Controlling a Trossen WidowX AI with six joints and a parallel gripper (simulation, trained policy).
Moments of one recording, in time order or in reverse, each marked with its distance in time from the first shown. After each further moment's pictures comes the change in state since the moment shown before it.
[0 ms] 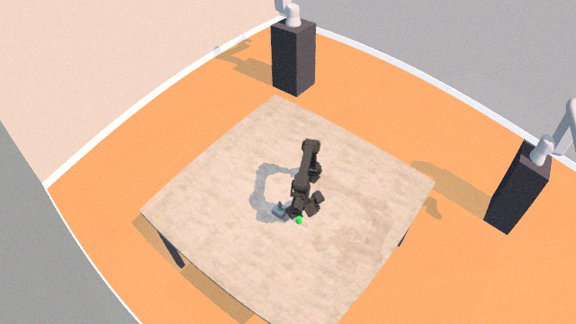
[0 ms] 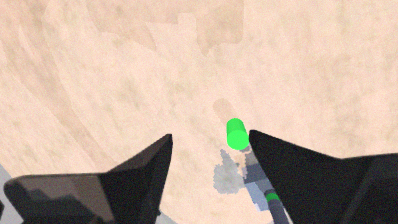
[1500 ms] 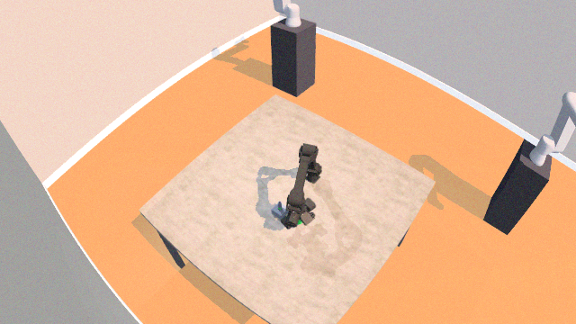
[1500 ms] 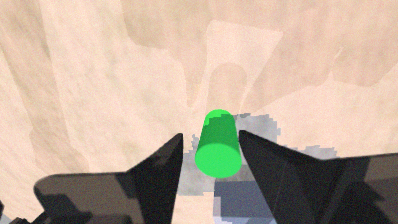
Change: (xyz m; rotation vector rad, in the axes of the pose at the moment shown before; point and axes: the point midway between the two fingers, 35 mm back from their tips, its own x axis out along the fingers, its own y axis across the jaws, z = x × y) arm 0.086 -0.044 -0.039 -0.208 0.192 -0.025
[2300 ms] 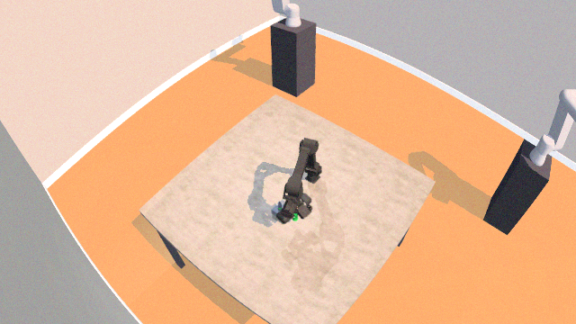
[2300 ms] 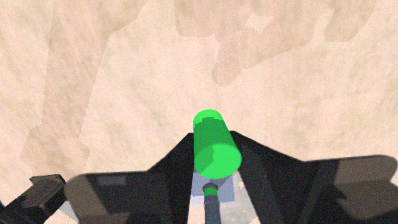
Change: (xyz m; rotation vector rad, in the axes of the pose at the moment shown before) arm -0.058 -0.015 -0.011 -0.064 -0.059 -0.154
